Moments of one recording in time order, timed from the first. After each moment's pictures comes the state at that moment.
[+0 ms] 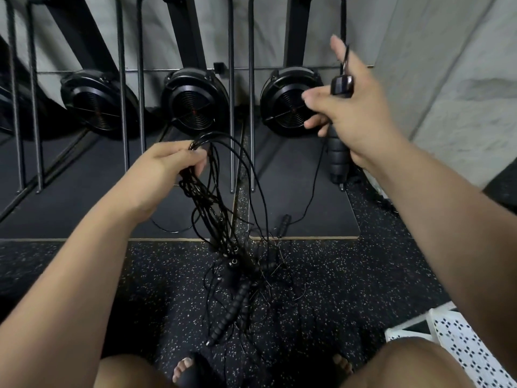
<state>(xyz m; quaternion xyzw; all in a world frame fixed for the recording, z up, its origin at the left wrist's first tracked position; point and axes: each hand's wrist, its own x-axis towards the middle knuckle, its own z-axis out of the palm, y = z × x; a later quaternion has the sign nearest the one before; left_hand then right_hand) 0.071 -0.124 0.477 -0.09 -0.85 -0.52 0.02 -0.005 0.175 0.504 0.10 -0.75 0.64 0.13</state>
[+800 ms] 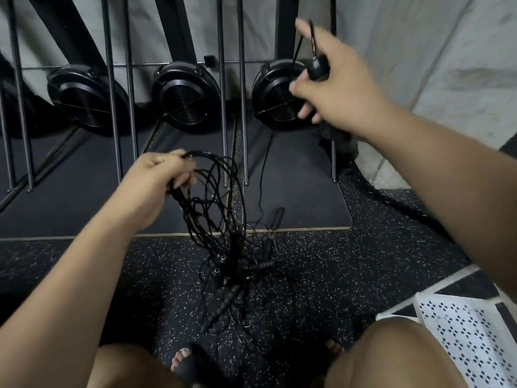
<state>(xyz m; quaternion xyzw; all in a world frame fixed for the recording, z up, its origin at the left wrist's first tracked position) 0.070 -0.124 0.443 -0.08 -0.77 -0.63 0.00 -0.004 0.184 0.529 0.16 -0.85 0.47 0.14</state>
